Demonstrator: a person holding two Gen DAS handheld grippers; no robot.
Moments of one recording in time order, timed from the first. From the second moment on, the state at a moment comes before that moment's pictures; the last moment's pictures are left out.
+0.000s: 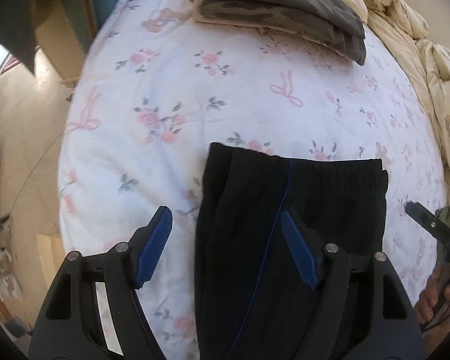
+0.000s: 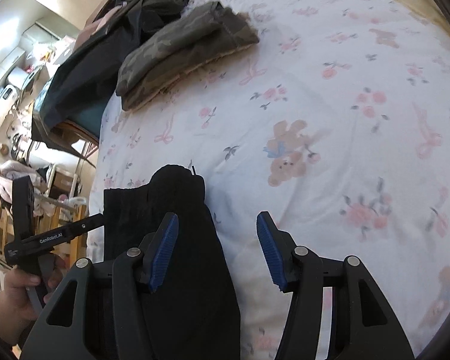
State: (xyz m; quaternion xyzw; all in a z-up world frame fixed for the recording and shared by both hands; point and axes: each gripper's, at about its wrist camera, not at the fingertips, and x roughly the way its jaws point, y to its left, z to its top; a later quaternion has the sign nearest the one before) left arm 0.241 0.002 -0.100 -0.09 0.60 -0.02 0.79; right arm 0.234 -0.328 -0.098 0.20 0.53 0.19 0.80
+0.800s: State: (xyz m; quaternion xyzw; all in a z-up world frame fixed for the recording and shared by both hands) left arm 0.268 -0.011 -0.138 -0.05 0.61 -0.07 0.79; right arm 0.291 -0.265 -0.146 0.13 0.57 0.26 0.77
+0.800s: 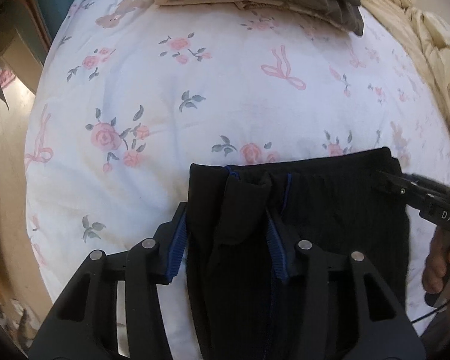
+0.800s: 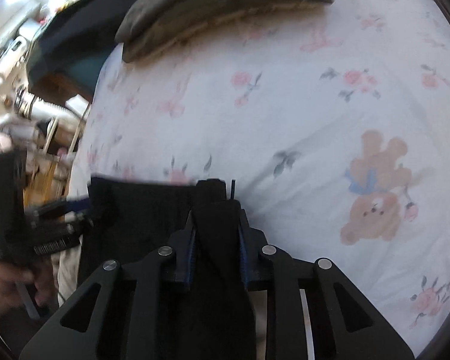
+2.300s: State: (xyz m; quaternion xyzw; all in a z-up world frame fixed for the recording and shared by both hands) left arm 0.373 -0.022 -0.034 0.05 0.44 -0.23 0.87; right arm 0.392 -0.251 -0.043 0.00 0.50 0.27 0.82
